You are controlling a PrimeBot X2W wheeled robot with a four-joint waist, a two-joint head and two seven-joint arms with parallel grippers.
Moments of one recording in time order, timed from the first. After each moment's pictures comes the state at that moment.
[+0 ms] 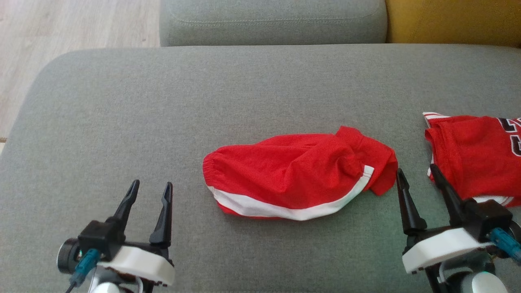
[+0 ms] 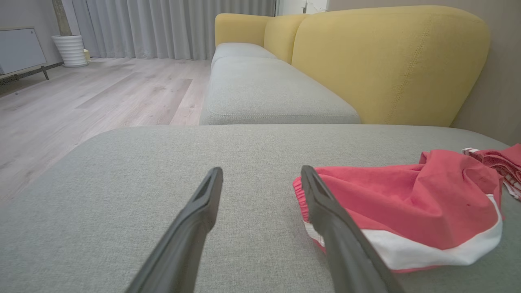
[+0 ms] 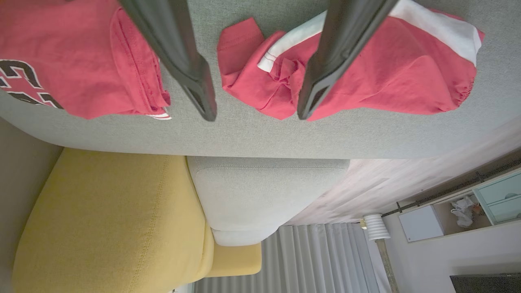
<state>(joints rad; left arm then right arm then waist) 0.04 0.26 -0.35 0.06 -0.33 0.12 -0.25 0.12 -0.04 0.02 -0.11 0.10 0.12 0.07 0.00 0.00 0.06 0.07</state>
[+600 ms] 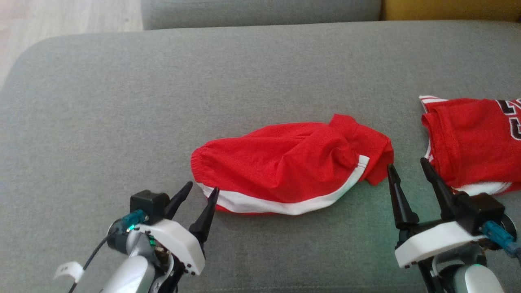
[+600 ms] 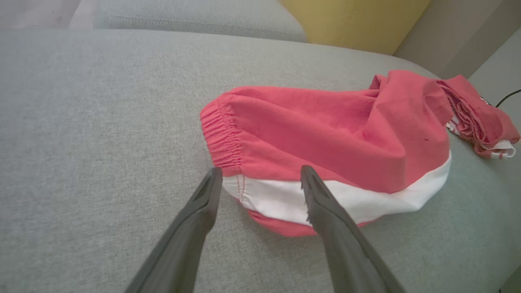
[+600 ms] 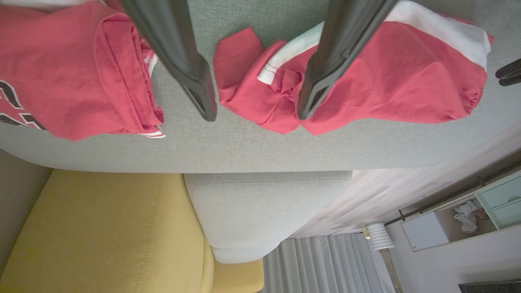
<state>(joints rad) -0.15 0.20 -0.48 0.30 -0.44 -0.05 -0.07 0.08 -0.04 0.05 -0.09 0.12 0.12 0.07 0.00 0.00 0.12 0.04</state>
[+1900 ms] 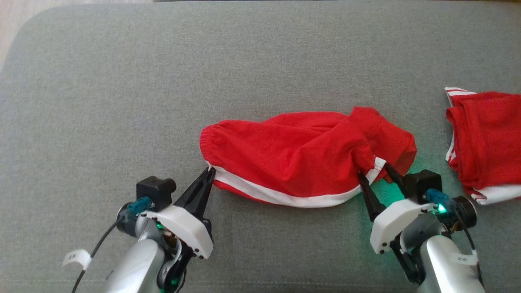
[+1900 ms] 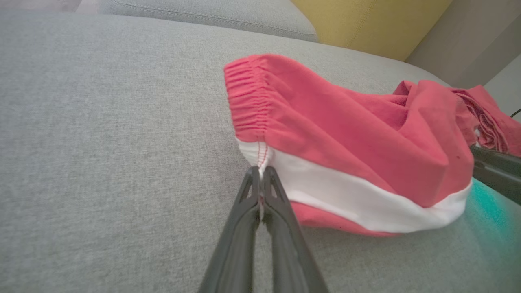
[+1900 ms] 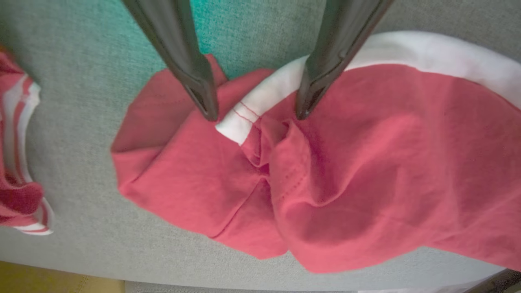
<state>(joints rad) -0.25 0.16 -0.52 0.42 -0.46 -0.08 -0.16 -0.14 -0.05 0.12 0.31 0.02 0.12 0.13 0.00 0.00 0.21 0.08</state>
